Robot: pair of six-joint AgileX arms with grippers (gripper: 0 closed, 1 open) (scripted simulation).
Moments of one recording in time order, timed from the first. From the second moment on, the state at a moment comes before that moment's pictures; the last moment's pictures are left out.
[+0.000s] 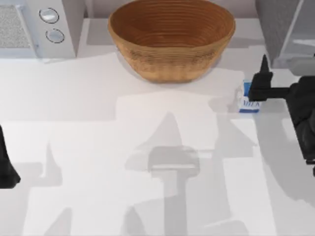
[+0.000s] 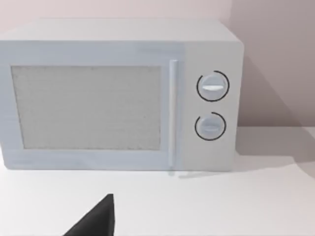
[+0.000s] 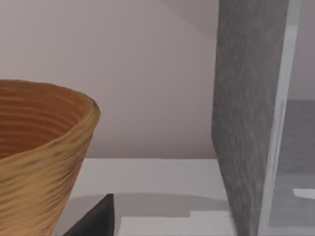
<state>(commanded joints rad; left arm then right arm) 0.00 0.00 0.00 0.00 0.00 0.00 0.37 1.80 0.47 1.33 0.37 0.02</state>
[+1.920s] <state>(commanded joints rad) 0.00 0.00 0.00 0.00 0.00 0.00 0.41 2.52 0.83 1.69 0.45 0.01</state>
